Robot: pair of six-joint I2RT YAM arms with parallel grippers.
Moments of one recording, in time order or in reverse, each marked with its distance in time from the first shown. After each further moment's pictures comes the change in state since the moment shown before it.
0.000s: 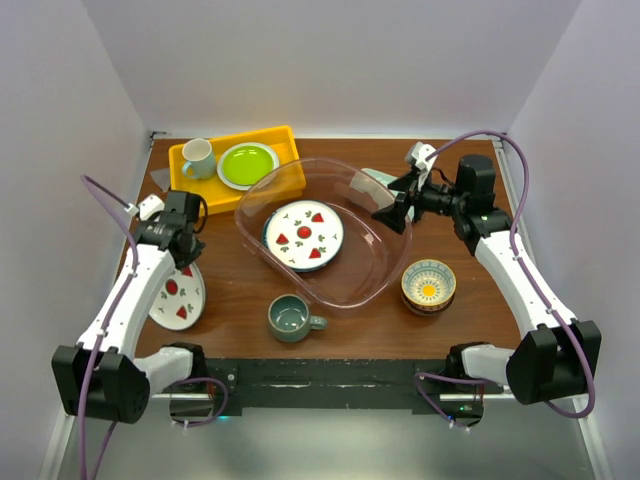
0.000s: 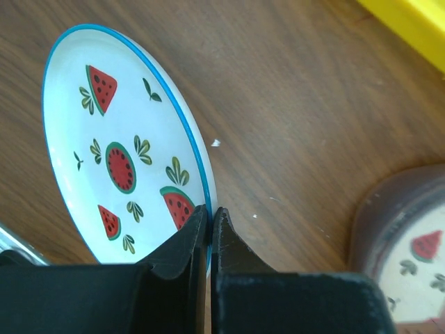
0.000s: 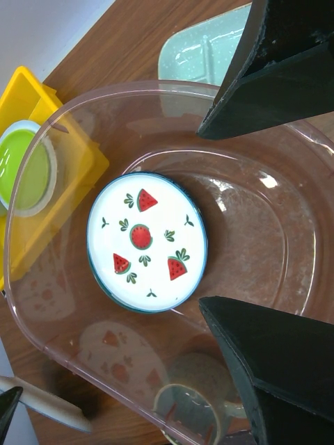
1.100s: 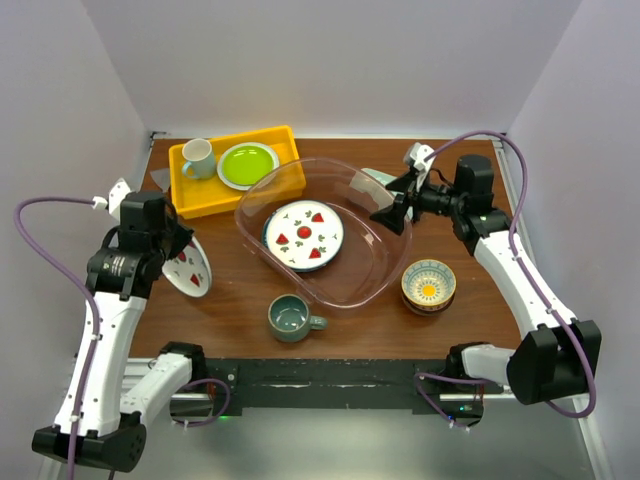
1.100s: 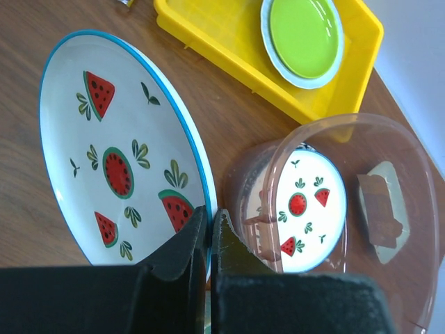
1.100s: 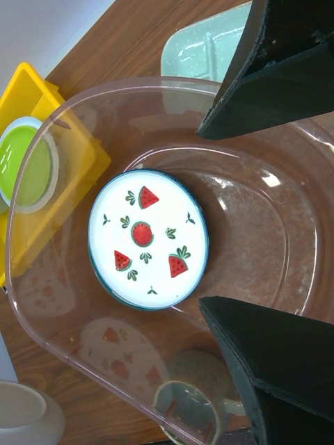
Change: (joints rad) left arm 0.000 -0.281 0.173 -0.007 0.181 -0.007; right arm 0.008 0.000 0.000 0.002 -0.009 0.000
